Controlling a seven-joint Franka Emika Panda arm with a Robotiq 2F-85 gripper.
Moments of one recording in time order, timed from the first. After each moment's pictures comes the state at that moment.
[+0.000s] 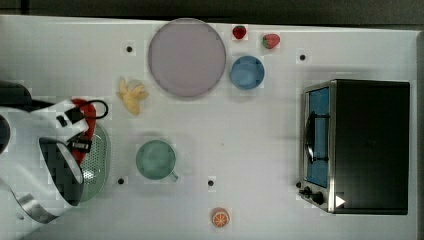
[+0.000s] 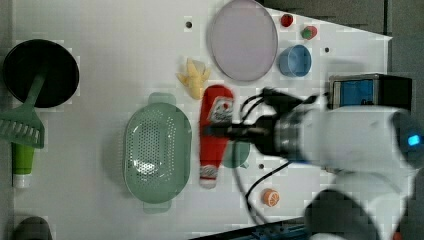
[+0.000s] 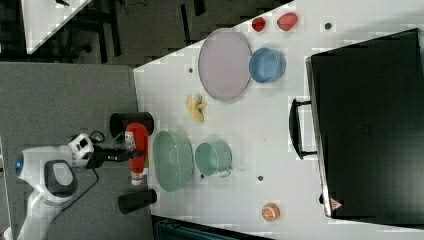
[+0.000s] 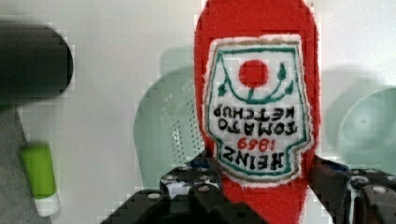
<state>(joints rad) -0.01 0.13 0.60 -2.01 0.06 0.59 -0.03</state>
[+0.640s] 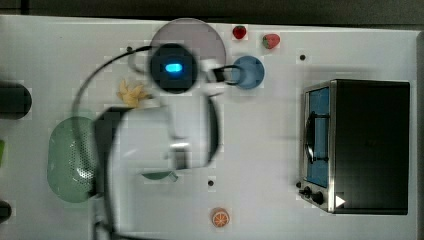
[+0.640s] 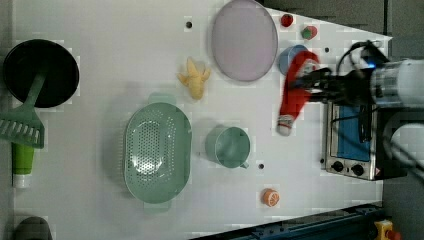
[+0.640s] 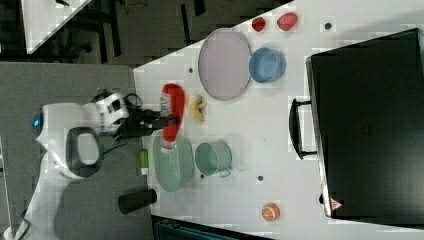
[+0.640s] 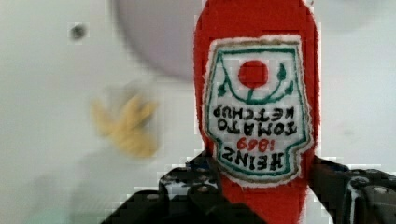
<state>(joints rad) -0.12 0.13 0.24 -2.00 0.06 0.56 -0.23</state>
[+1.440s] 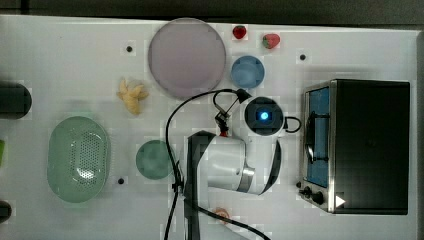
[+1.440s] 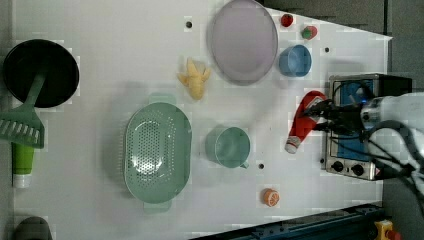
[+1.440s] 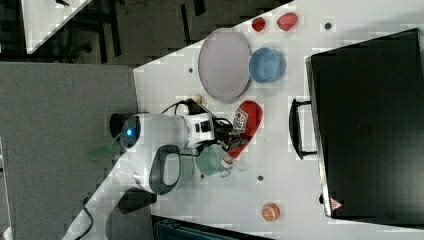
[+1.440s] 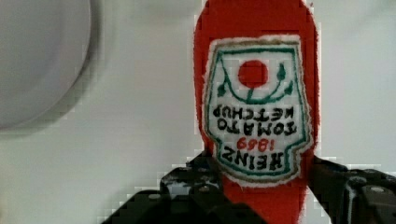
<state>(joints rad) -0.16 0.17 0.05 -2.32 0.06 0.82 -0.29</state>
